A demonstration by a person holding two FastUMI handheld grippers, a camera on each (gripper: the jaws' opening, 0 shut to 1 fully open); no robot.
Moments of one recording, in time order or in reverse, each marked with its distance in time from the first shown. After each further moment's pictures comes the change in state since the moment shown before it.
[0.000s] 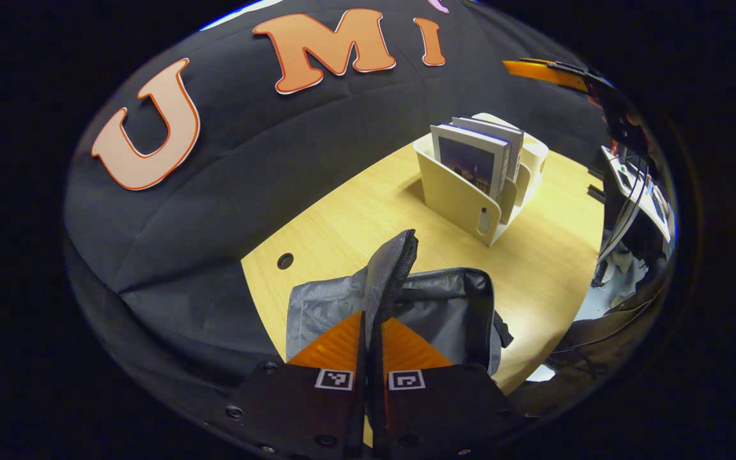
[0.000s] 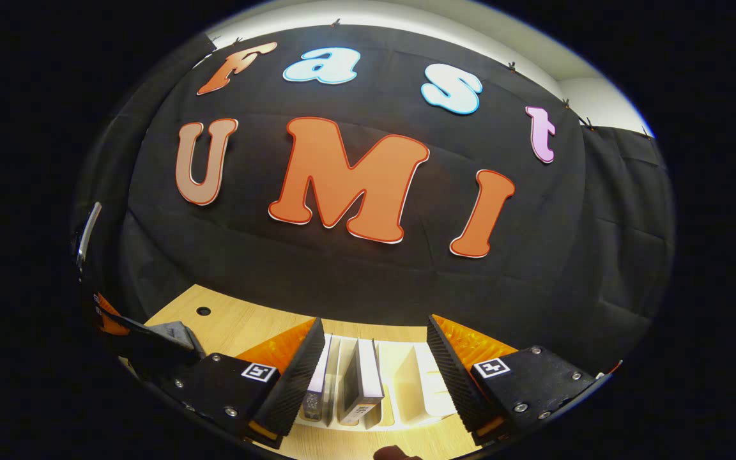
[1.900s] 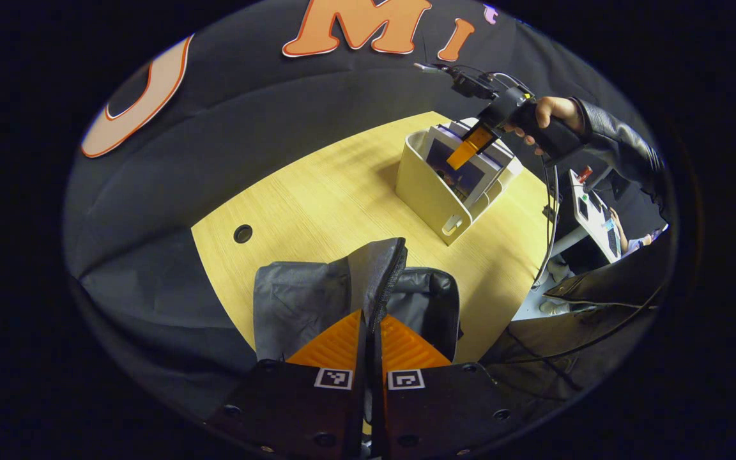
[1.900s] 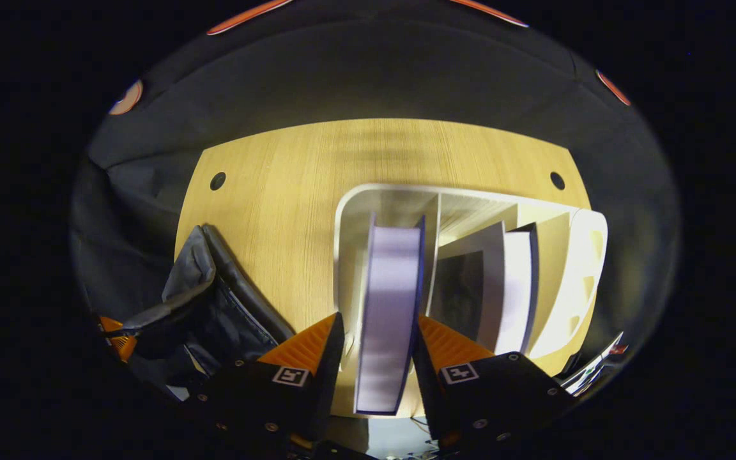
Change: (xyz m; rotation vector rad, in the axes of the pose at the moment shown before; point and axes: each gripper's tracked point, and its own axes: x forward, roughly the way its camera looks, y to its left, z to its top) left arm 0.004 0.022 0.026 -0.138 0.201 -0.269; right arm 0.110 0.107 -0.189 0.115 1.203 0.324
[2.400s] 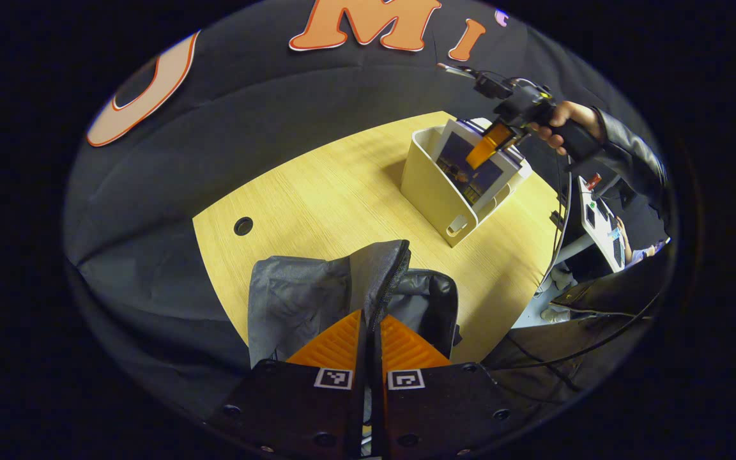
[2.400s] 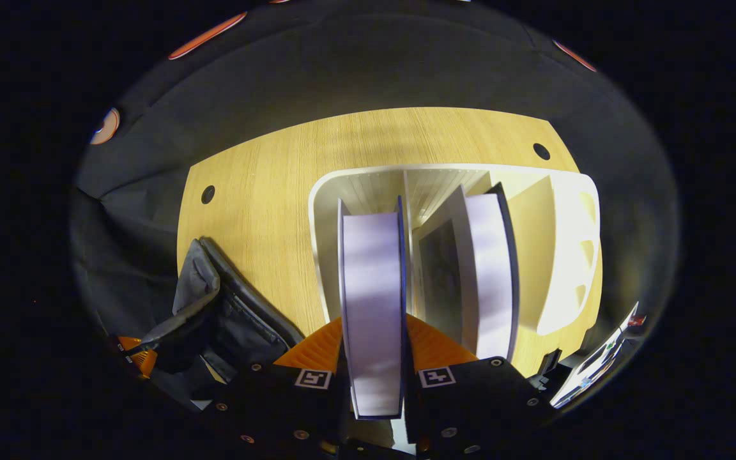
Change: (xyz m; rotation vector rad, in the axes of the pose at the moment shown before) left arm 0.012 -0.007 0.002 -0.040 -0.004 0.013; right arm -0.028 -0.014 -0.018 0.098 -0.043 -0.010
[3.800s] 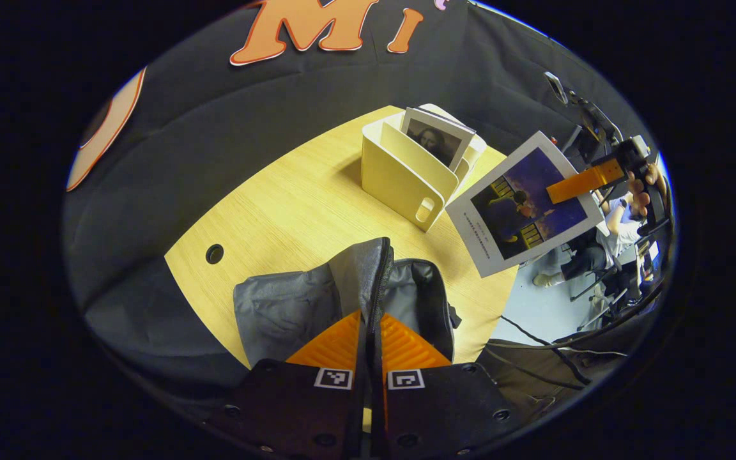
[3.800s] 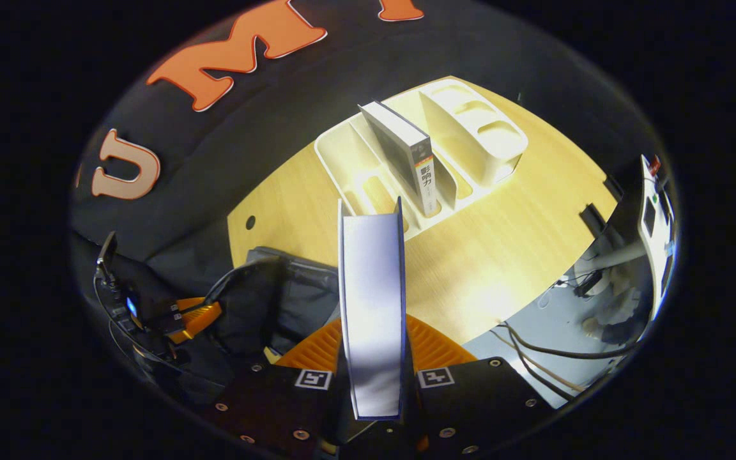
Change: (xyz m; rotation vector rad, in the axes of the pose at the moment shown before) left arm 0.008 -0.009 -0.017 0.225 -0.025 -0.132; right arm -0.102 0.052 -0.198 0.482 -0.199 0.216
